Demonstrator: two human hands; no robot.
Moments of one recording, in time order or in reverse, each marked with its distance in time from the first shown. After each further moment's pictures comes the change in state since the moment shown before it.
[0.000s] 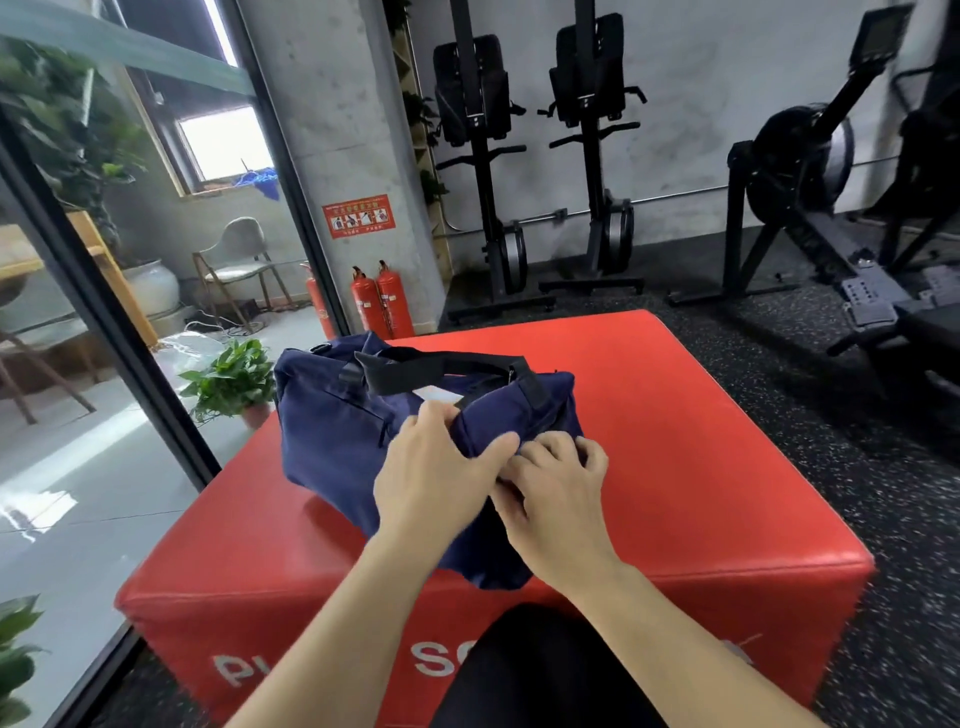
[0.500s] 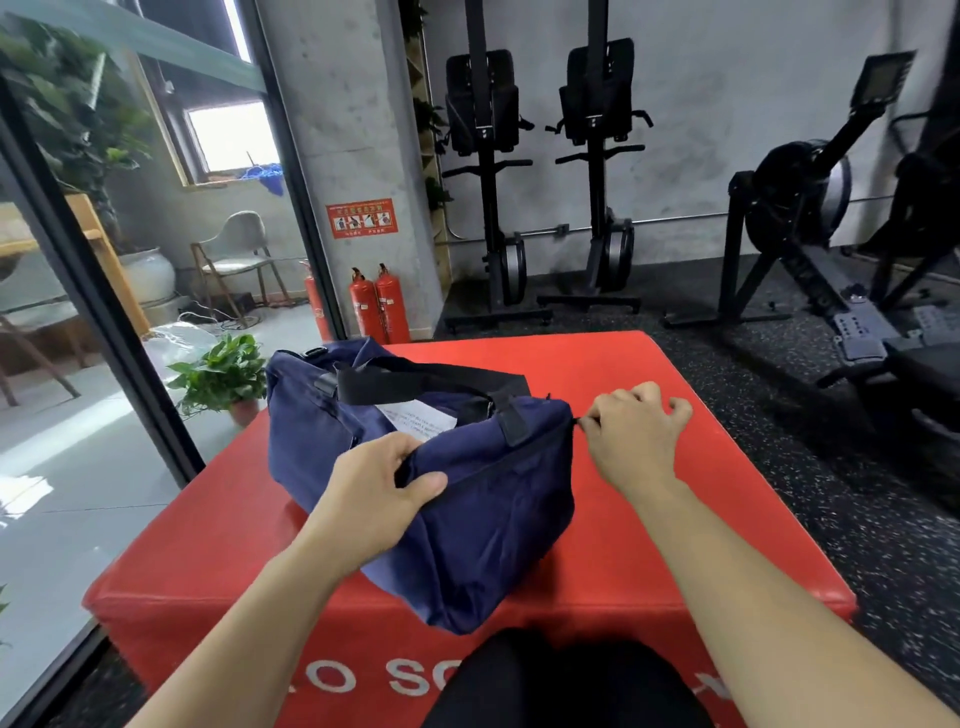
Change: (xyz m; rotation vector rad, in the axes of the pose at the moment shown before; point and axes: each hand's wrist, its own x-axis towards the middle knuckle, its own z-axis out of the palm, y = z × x) left_hand 0.012 -0.045 -0.021 -0.145 -0.129 0.166; right_hand 0.074 0.096 -0.018 -0.415 -0.275 0.326
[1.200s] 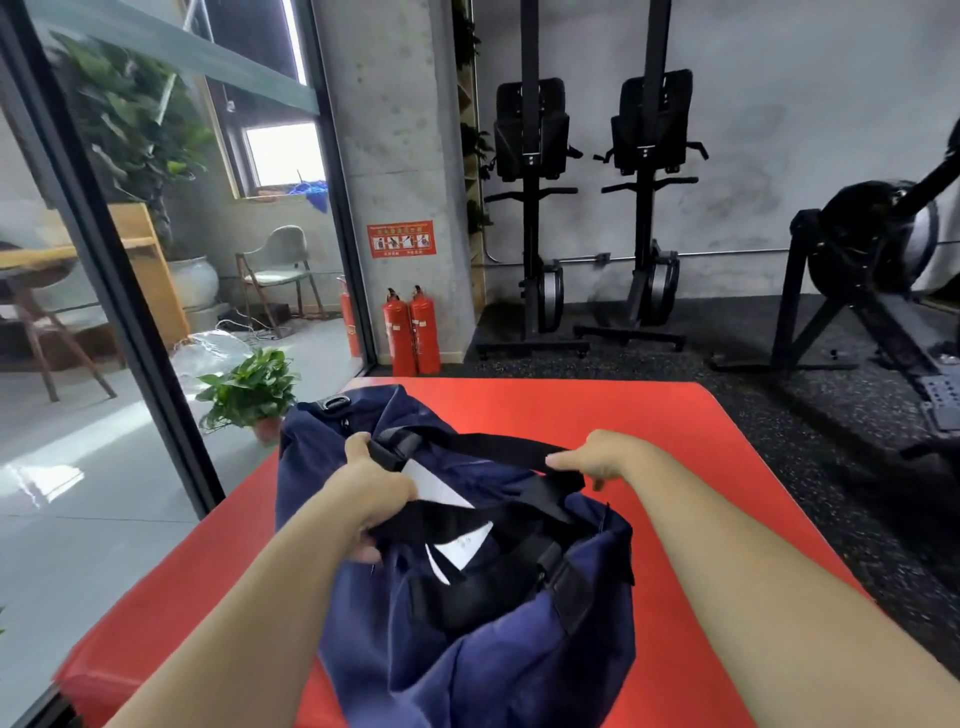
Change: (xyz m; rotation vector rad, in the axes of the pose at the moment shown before) left_hand 0.112 -0.032 -0.019 -0.217 -0.092 -0.846; right_hand 0.129 -0.070 0.017 0.330 -0.850 0.063
